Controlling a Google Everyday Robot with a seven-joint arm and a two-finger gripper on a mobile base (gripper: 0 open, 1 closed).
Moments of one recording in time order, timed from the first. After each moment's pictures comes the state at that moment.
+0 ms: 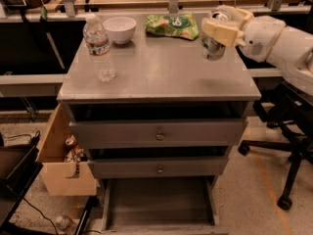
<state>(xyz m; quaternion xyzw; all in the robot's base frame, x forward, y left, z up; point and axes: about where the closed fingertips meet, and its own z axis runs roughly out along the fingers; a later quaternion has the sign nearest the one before) 0.648 -0.156 1.018 -0.32 0.58 0.27 0.69</state>
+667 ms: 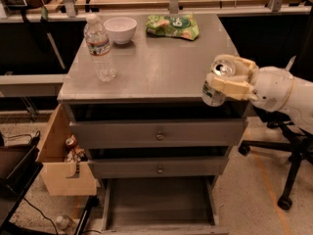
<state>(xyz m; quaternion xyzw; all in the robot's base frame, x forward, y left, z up) 0.549 -0.153 0.937 -0.39 0.55 0.35 0.65</state>
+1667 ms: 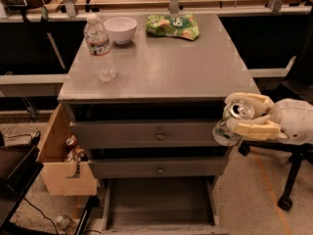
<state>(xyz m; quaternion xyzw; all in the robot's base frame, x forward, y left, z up) 0.450 -0.179 0.895 -0.46 0.51 0.45 0.58</state>
